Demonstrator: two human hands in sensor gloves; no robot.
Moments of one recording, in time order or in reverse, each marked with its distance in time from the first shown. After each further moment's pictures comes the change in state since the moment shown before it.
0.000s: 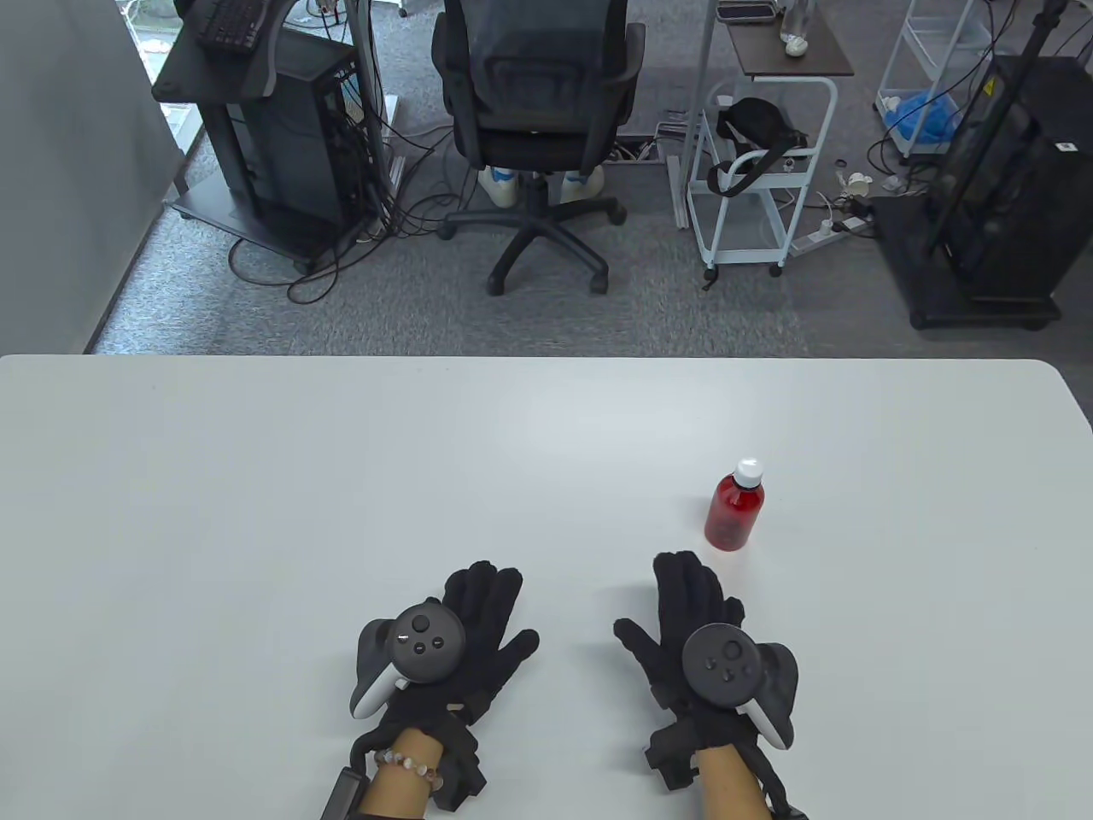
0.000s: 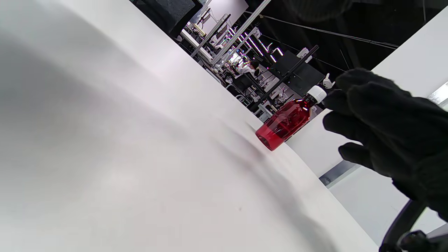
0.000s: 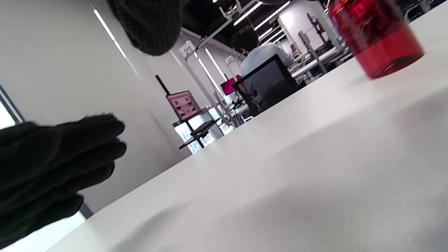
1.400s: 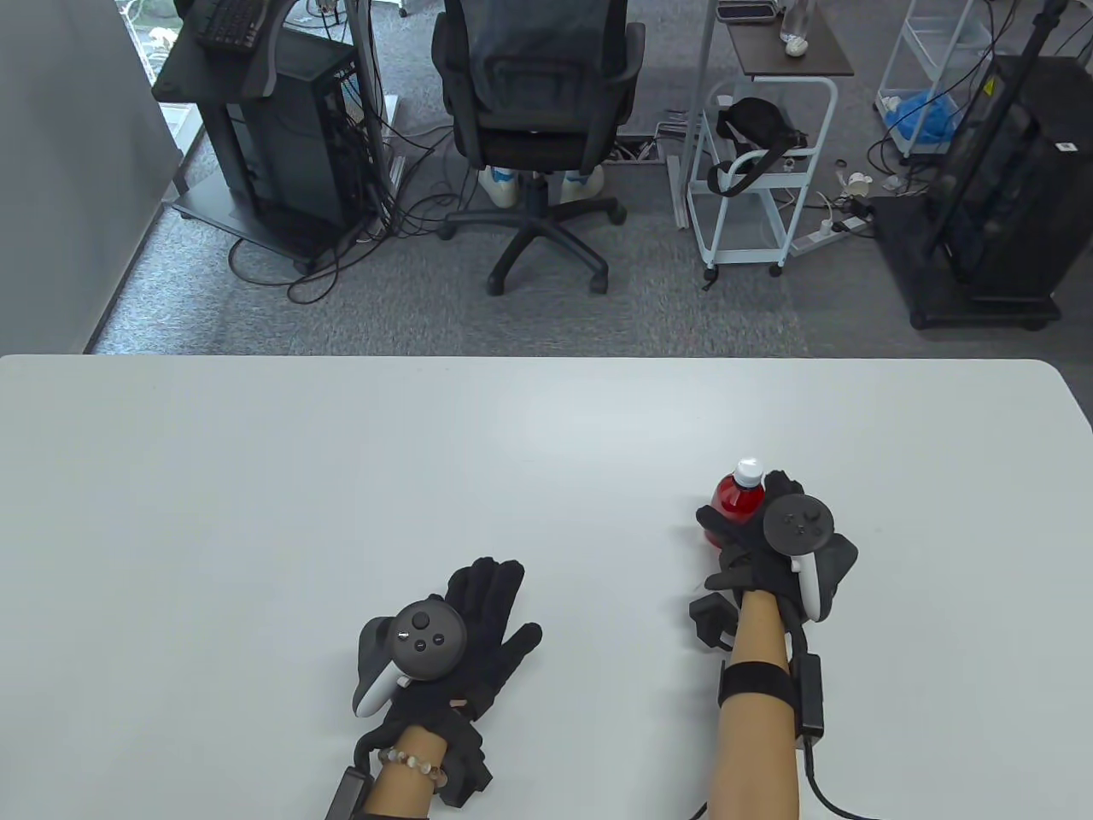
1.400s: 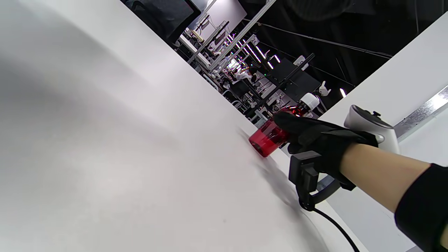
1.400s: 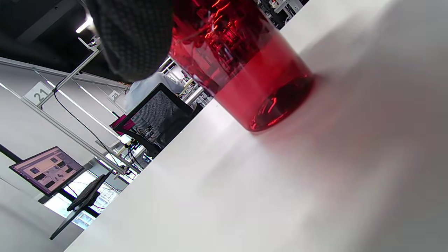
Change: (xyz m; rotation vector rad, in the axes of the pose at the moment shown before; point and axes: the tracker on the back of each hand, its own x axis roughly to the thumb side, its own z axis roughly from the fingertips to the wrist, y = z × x) left_hand 0.003 0.001 -0.003 0.029 -0.013 0.017; right_hand -0.113 0.000 -0.122 -0.080 0.509 -0.122
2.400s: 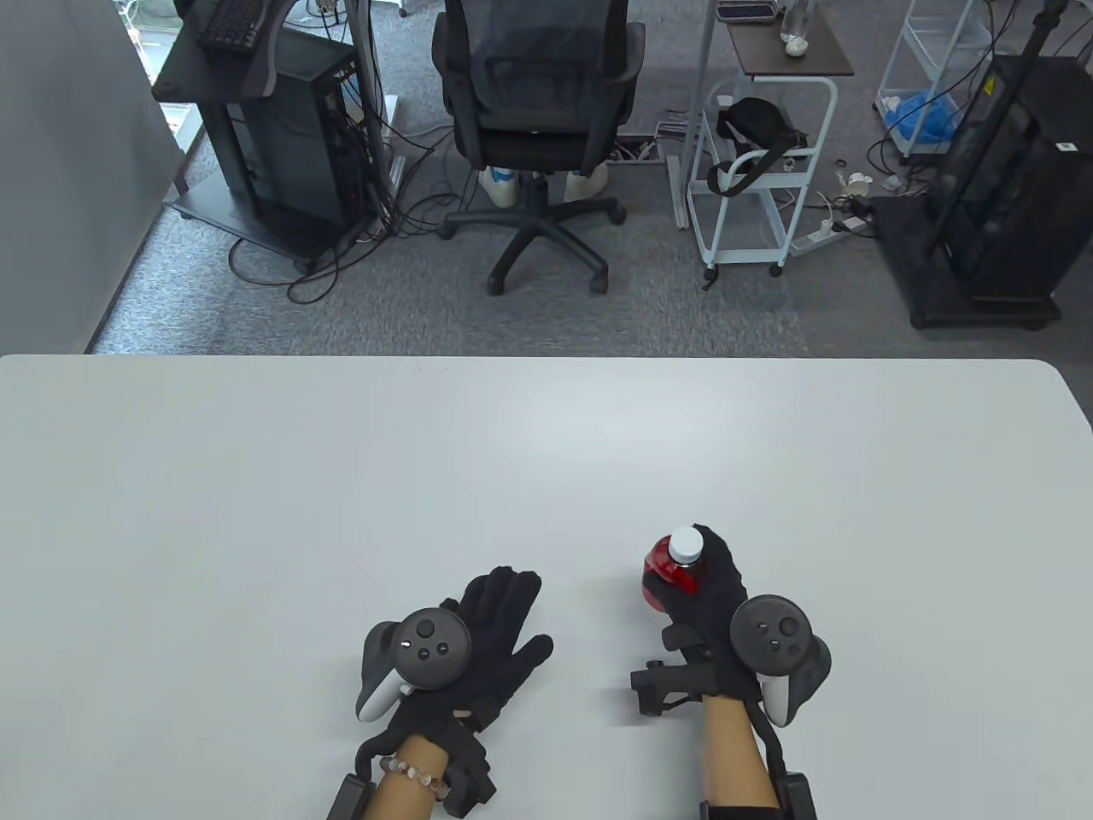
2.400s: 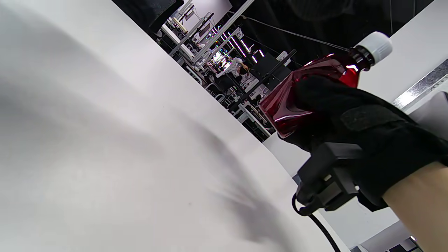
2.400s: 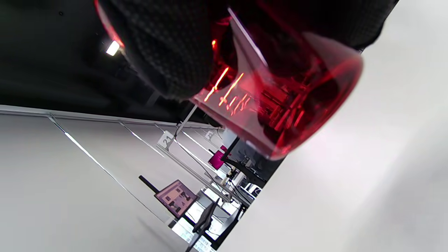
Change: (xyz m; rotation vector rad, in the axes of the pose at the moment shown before) left_hand 0.009 -0.004 0.003 -0.036 -0.071 0.031; right_hand 0.034 -0.006 0.130 -0.157 -0.346 -0.299
